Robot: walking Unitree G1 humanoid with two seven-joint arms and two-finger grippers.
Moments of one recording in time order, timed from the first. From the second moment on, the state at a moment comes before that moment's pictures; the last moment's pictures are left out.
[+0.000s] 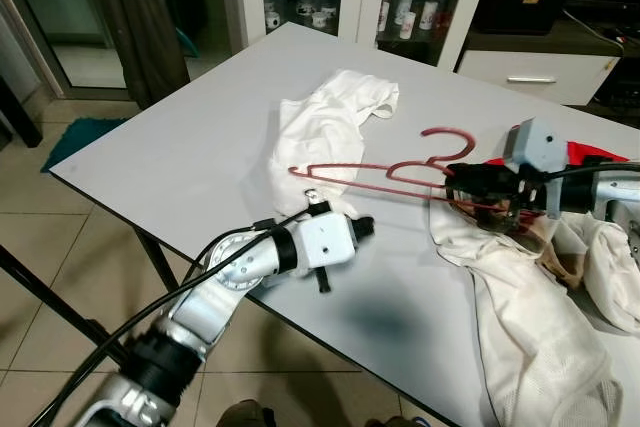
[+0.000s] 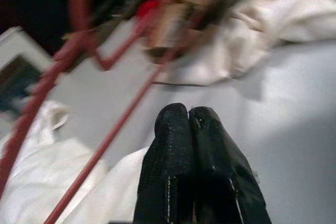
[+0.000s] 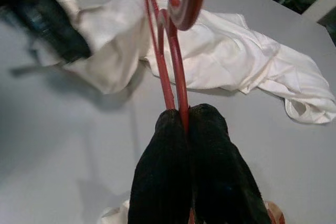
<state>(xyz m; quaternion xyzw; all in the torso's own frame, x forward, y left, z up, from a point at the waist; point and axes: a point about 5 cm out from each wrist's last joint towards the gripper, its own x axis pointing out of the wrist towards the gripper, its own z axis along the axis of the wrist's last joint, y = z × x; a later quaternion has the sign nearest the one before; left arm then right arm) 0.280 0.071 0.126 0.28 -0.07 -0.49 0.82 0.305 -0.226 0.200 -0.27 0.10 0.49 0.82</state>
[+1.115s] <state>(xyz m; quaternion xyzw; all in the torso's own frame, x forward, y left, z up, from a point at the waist) 0.272 0.115 0.135 0.07 -0.07 -0.38 0.92 0.322 -0.220 0.193 -0.25 0.09 0.43 0.86</state>
